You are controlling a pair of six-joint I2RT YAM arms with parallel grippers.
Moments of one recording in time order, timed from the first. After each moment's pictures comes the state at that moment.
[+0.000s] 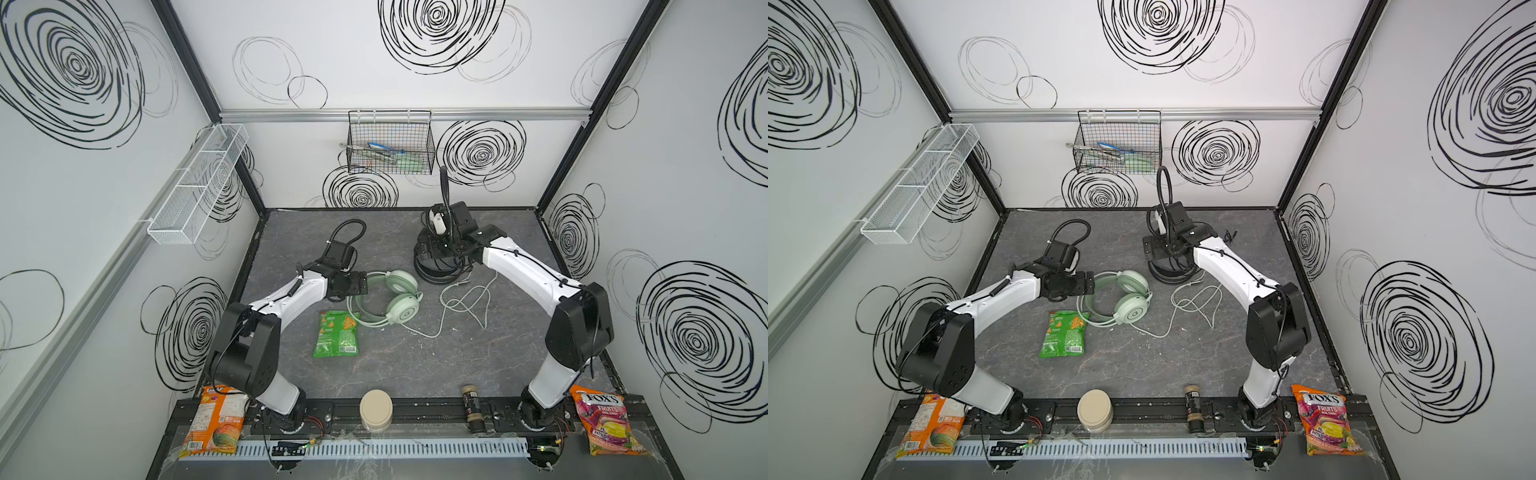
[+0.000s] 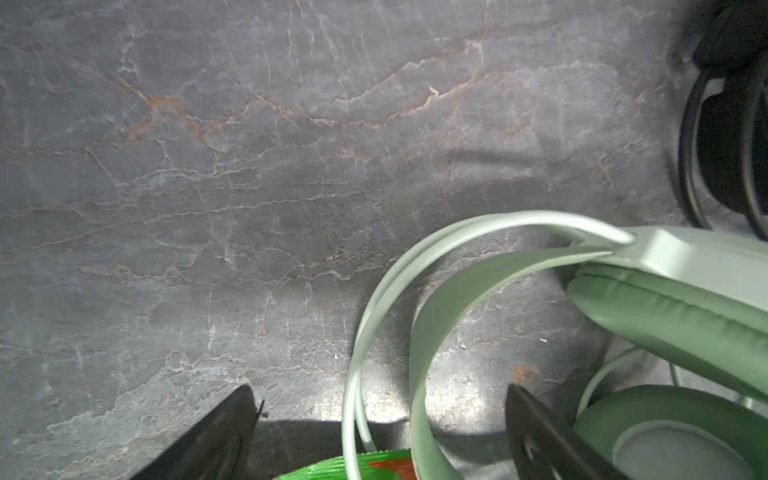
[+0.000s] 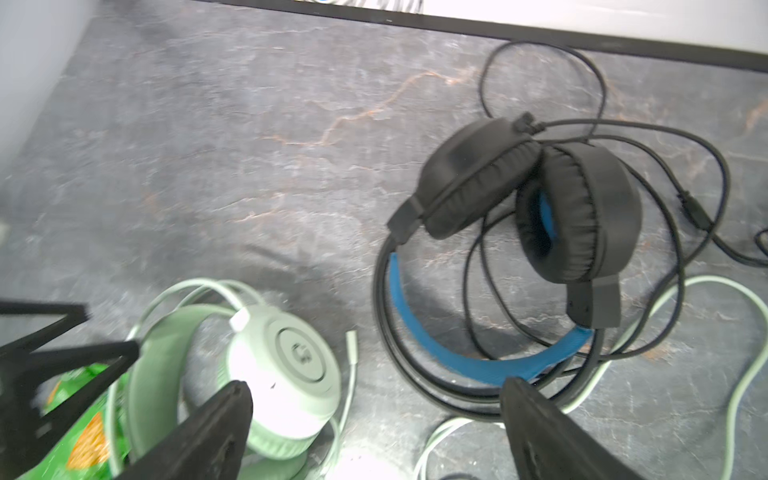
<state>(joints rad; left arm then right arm) -0.32 1.58 0.99 -0.52 0.00 -0.41 0.56 1.72 1.51 -0.62 0.00 0.23</state>
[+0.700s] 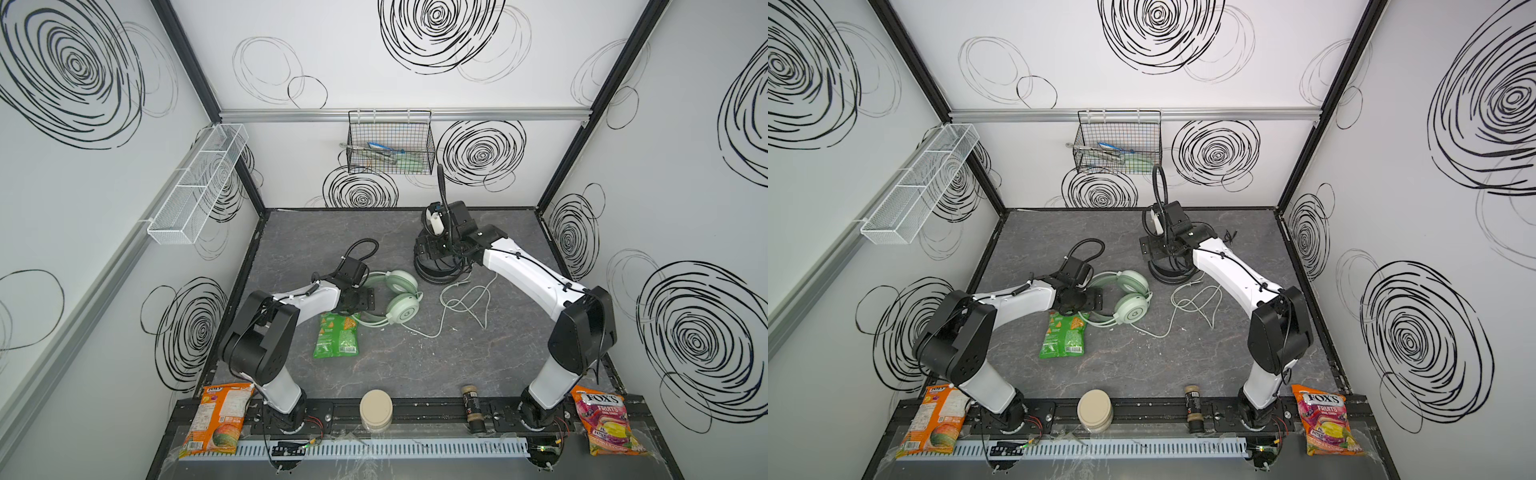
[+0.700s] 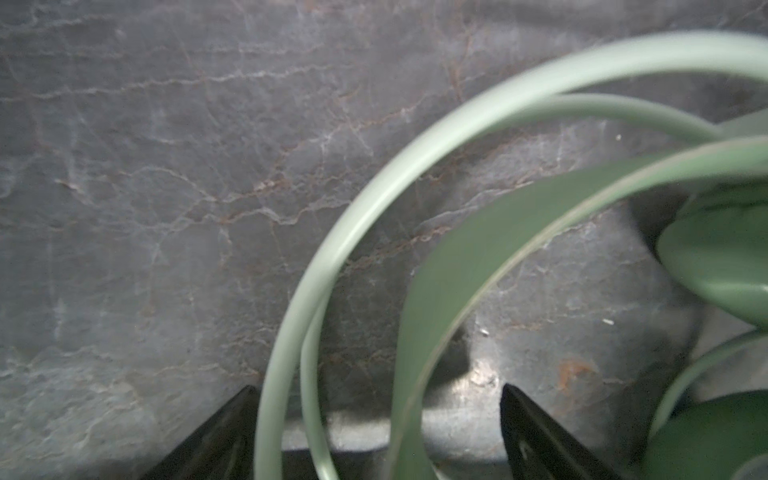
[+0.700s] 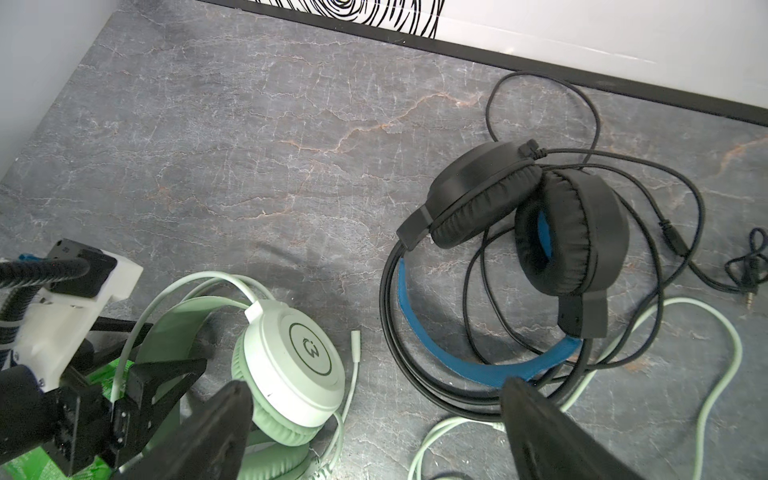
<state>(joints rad) -0.41 1.67 0.88 -0.38 -0.01 -0.48 0.58 1.72 1.53 -0.63 0.04 0.19</state>
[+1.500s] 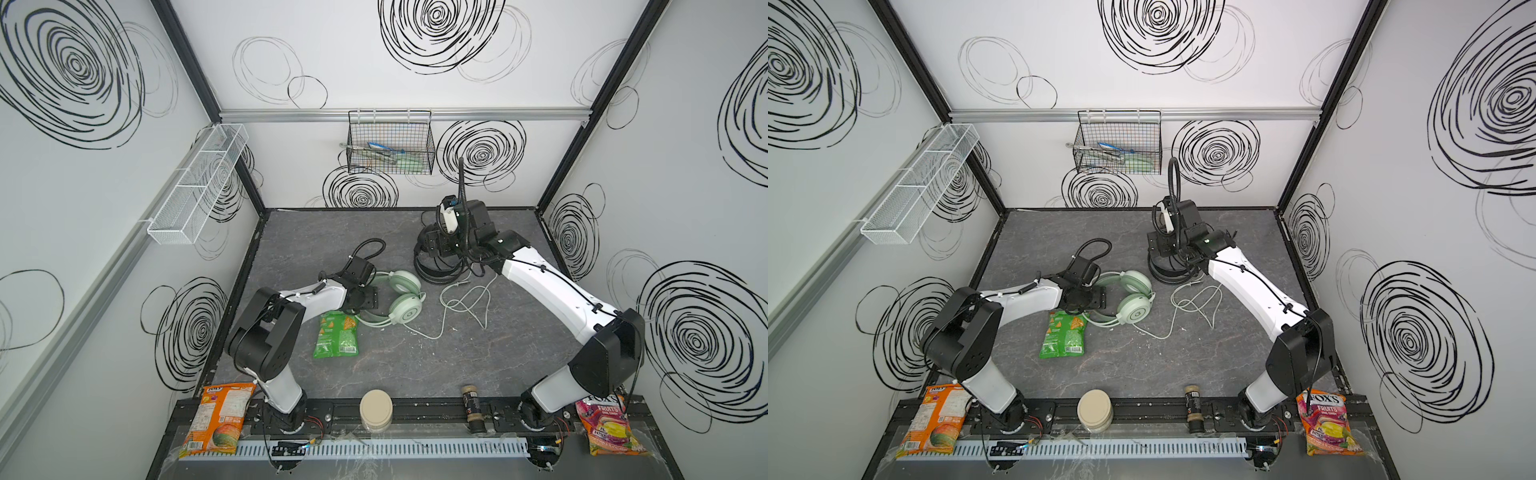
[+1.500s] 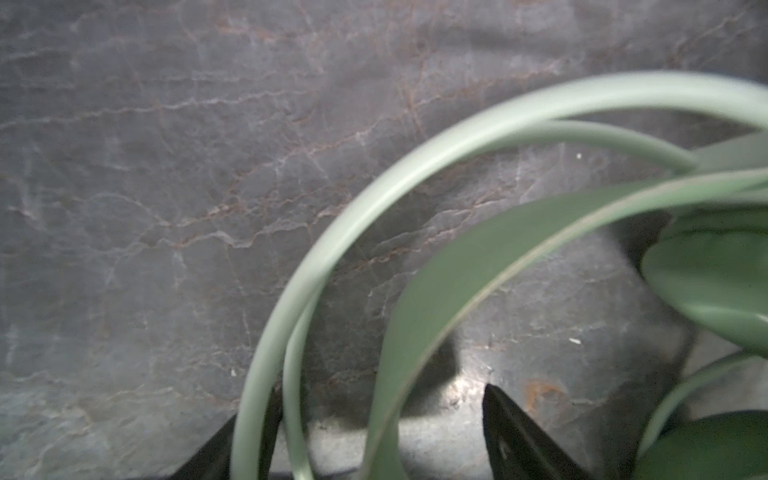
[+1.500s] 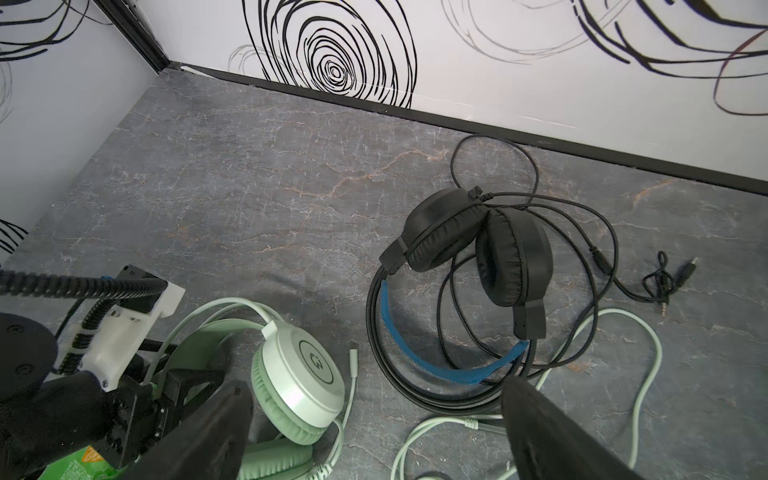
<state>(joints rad) -0.45 1.70 0.92 -0.37 -0.05 -0.51 0.56 1.55 1.44 -0.57 0.08 0.19</state>
